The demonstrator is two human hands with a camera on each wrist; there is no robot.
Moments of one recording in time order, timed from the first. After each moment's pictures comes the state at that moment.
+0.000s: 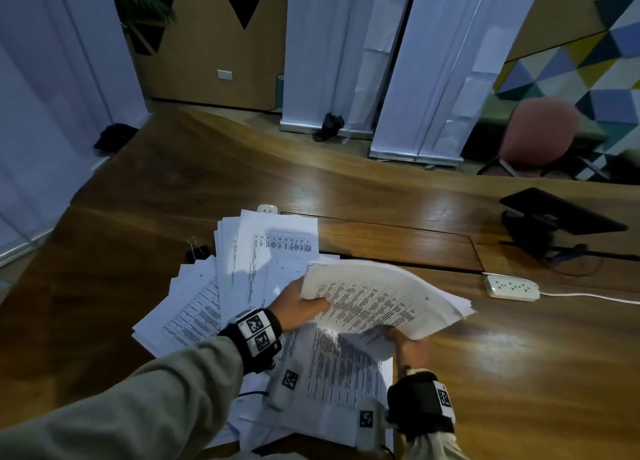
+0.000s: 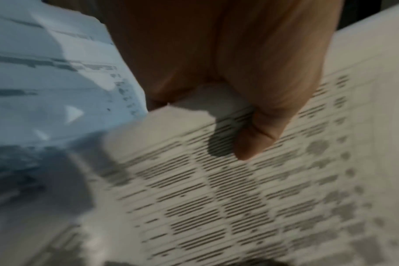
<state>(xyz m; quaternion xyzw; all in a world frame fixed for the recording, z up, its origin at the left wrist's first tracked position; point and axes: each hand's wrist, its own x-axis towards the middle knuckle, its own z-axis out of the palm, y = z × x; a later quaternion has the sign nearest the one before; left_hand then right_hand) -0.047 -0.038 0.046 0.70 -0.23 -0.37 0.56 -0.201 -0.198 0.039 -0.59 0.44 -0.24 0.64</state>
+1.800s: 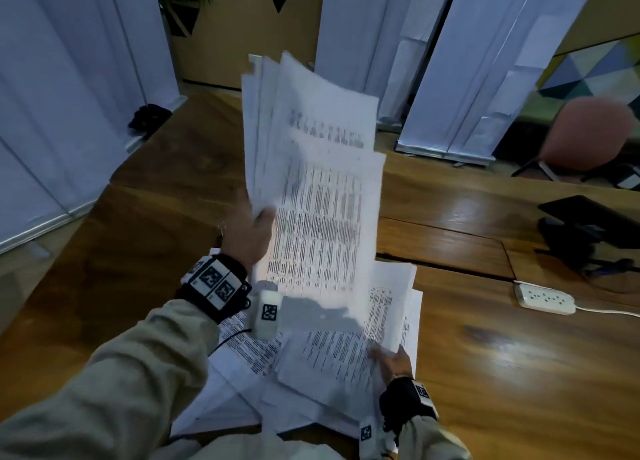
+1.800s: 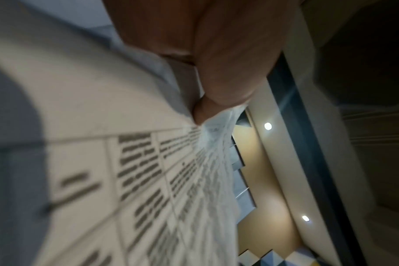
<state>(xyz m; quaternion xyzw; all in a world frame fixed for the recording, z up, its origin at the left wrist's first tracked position) 0.047 0.038 0.106 0.82 -0.09 -0.01 0.57 -0.187 -0.169 -0.054 -0.60 0.57 0.04 0.57</state>
